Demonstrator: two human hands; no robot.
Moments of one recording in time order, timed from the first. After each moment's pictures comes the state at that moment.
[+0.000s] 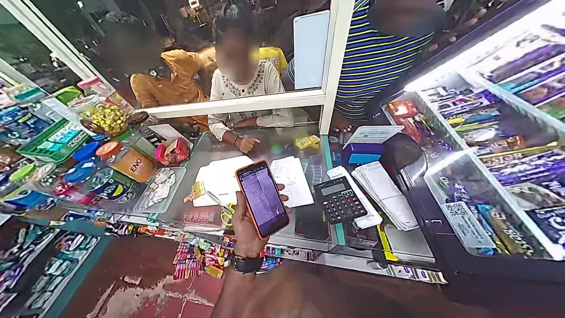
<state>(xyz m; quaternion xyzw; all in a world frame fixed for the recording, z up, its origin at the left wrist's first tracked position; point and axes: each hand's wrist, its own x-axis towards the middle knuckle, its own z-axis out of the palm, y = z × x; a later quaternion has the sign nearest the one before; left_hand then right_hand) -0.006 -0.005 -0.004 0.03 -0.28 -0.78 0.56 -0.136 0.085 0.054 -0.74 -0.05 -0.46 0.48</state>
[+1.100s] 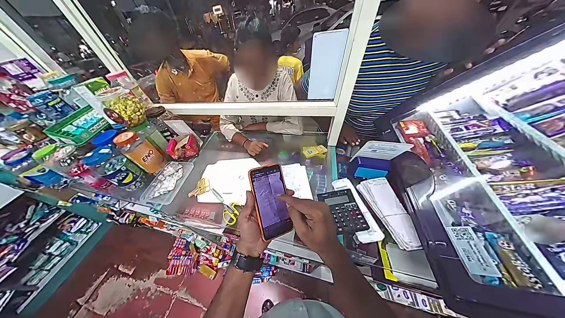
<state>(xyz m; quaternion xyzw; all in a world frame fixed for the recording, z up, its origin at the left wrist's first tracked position) -0.012 0.002 0.002 0.03 -0.28 -0.76 0.58 -0.172 -0.003 0.009 -0.74 0.34 -0.57 0.10</state>
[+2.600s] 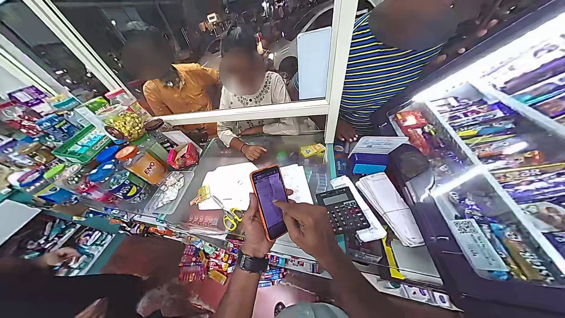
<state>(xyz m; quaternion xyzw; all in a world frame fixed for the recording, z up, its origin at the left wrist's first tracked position) -0.032 -0.010 -0.001 0.06 -0.29 -0.77 0.57 -0.179 -0.002 0.001 -0.74 0.38 -0.56 0.02</state>
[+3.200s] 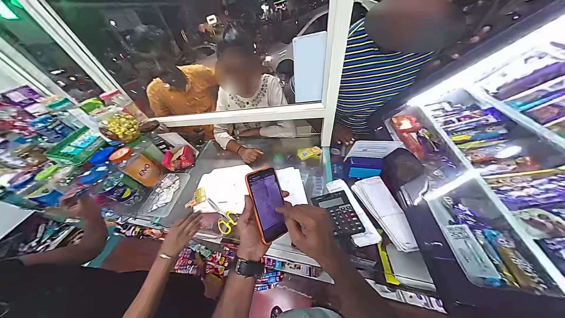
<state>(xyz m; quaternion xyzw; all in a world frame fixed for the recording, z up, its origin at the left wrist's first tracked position) -0.037 -0.012 0.003 0.07 -0.29 -0.76 0.57 -0.193 -0.008 0.004 -0.75 0.36 -0.56 0.03</state>
